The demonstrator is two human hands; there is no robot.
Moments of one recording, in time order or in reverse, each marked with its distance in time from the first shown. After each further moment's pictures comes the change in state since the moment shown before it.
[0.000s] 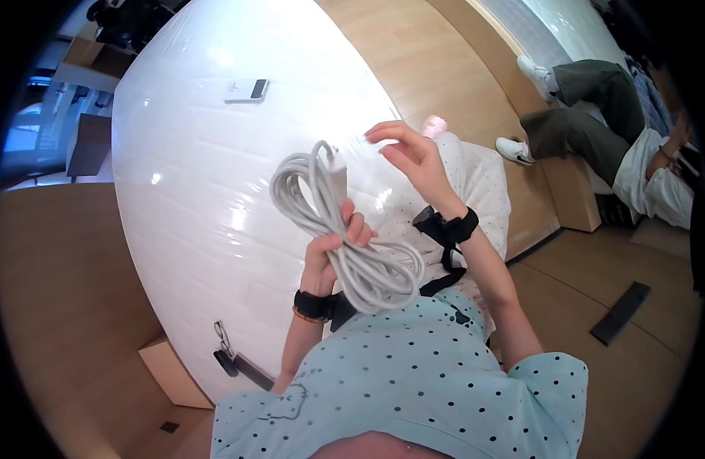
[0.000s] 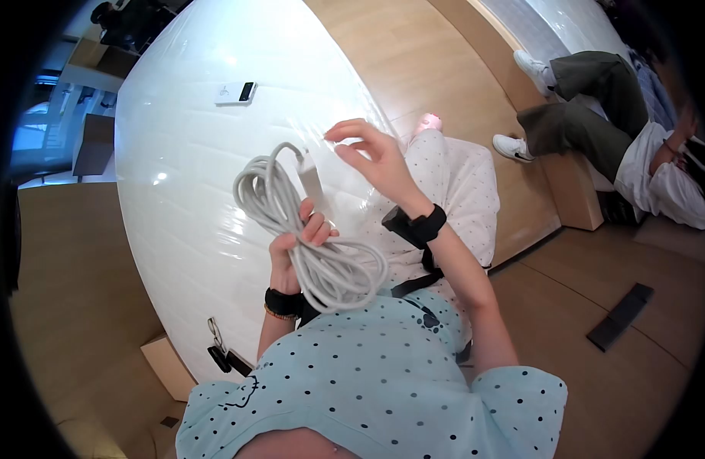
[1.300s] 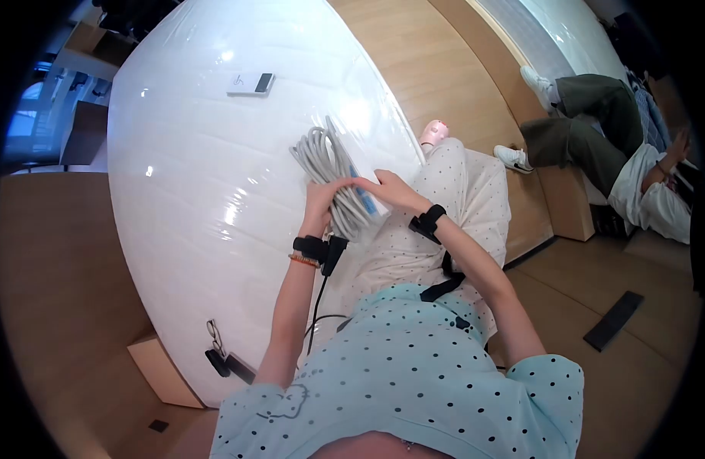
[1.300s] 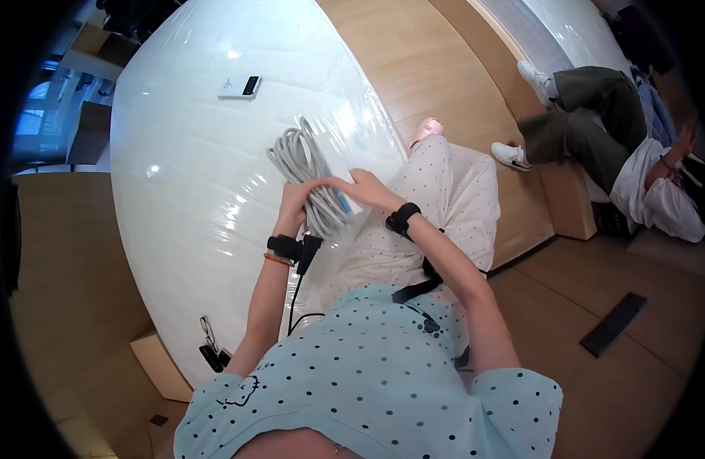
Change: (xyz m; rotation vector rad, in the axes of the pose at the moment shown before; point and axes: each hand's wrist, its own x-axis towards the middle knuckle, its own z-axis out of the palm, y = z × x) left_hand 0.072 0.034 -0.105 0.661 0.651 0.087; right_hand -0.006 0.122 0.002 -0.619 -0.181 0.581
